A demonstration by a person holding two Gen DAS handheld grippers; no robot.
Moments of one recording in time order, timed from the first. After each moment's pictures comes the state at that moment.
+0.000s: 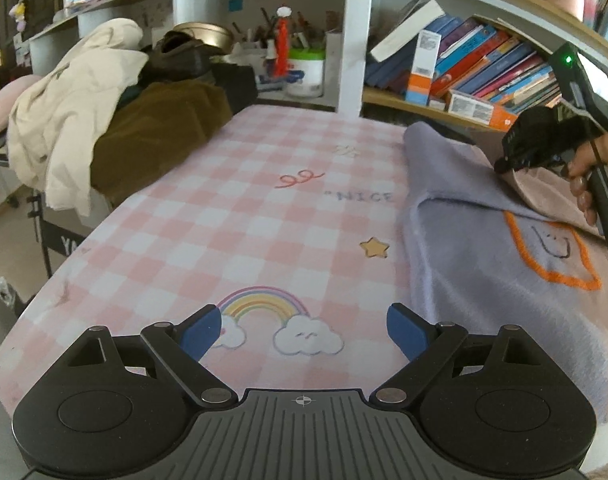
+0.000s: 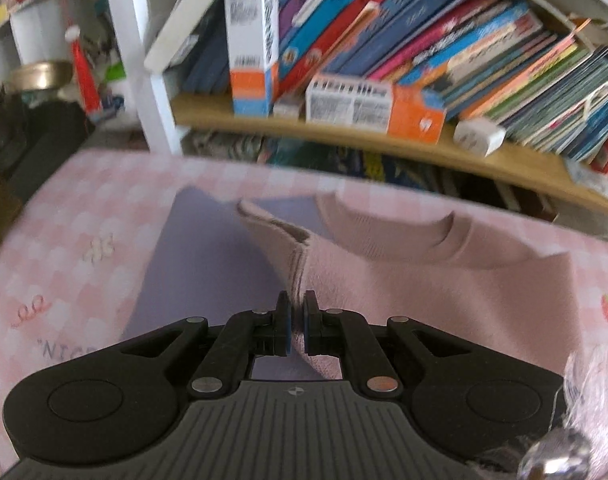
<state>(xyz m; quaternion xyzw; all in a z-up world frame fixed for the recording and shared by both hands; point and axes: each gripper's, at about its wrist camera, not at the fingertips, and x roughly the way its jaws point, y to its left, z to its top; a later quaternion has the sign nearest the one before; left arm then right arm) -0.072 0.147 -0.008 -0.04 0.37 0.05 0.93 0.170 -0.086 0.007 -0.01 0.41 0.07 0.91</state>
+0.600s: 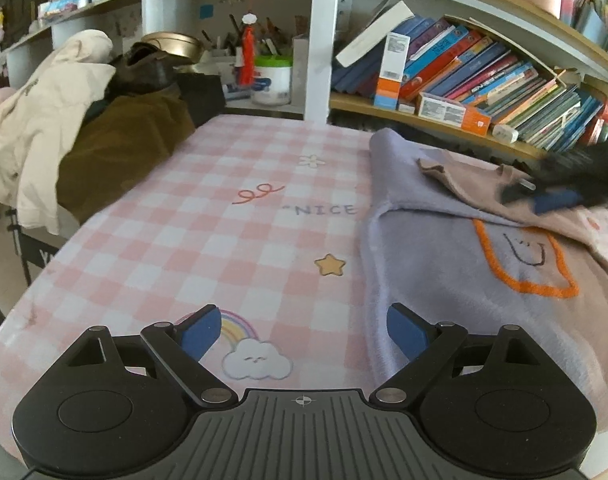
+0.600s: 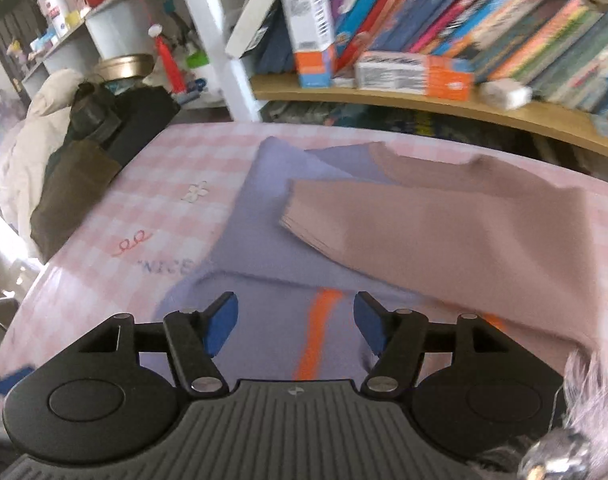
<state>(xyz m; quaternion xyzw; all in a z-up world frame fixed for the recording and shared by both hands) -0.056 0.123 -0.001 -0.04 0.36 0.01 0.93 0.072 -0.134 0.036 0.05 0.42 0.17 0.89</state>
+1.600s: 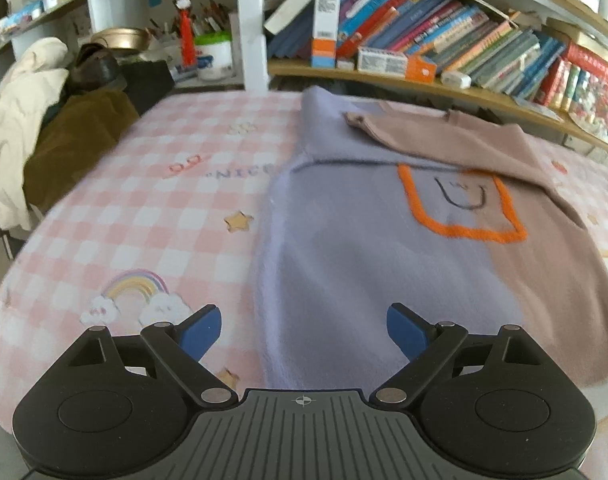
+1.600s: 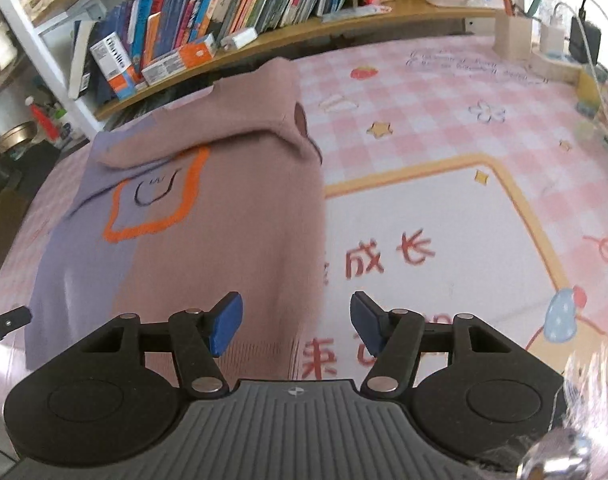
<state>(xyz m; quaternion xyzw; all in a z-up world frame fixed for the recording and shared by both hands) -0.077 0.046 0.003 0.00 0.42 -0.02 0.91 -0.124 -0.315 -0.021 0.17 0.43 0.01 0.89</state>
